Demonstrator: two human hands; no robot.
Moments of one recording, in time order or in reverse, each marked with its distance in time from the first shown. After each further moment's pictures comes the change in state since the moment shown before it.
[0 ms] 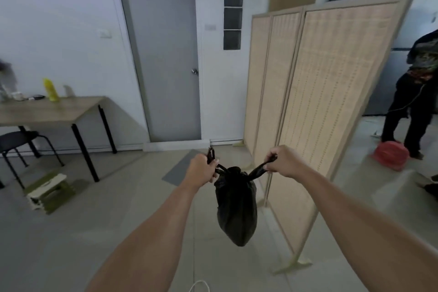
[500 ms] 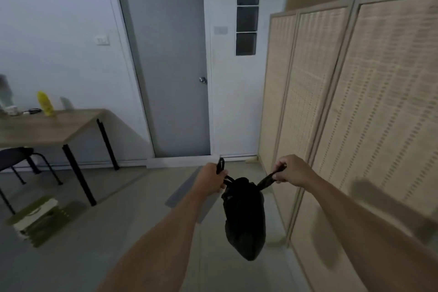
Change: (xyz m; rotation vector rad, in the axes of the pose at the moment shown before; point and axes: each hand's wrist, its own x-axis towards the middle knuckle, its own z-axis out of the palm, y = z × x) left_hand 0.287 -0.001 0.002 0.058 -0.041 -0.048; right_hand 0.311 0.023 0.010 0.059 -0.057 0.014
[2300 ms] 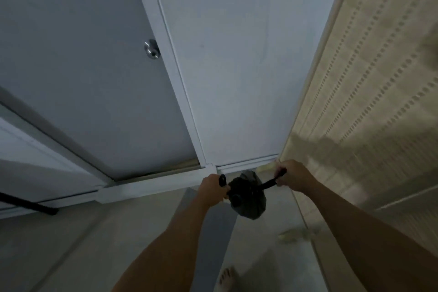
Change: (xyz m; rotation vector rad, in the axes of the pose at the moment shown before) left_hand 1.005 -0.129 0.077 0.267 -0.365 -0.264; right_hand 1.001 0.151 0.081 -0.032 -0.249 0.330
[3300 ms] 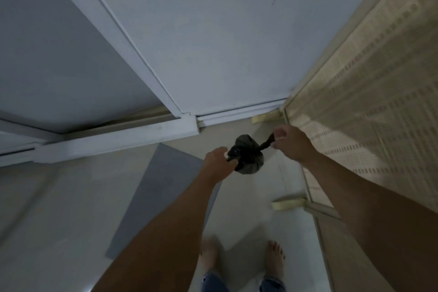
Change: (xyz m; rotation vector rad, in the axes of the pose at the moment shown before) left_hand 0.277 -0.081 0.184 0.008 -0.188 -0.175; right_hand 0.279 0.166 0.118 0.169 -0.063 0.189
